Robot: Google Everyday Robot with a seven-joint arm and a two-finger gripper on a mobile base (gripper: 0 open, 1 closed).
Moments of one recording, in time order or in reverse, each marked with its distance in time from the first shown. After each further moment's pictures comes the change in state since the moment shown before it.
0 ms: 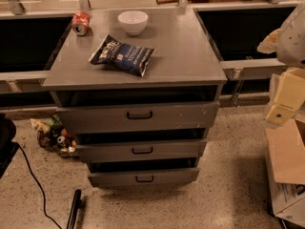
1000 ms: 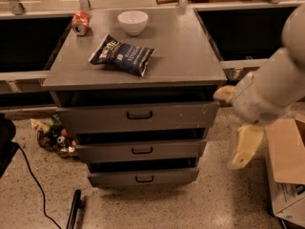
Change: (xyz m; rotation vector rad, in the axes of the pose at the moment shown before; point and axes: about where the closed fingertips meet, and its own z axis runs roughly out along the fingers) arm -0.019 0.046 0.120 -0.127 -0.141 -0.207
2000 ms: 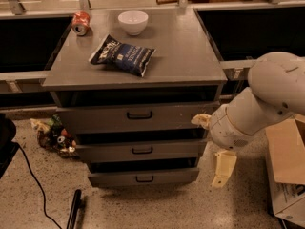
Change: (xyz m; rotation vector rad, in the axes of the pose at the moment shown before) arm -0.015 0.029 0.086 -0.106 -0.114 -0.063
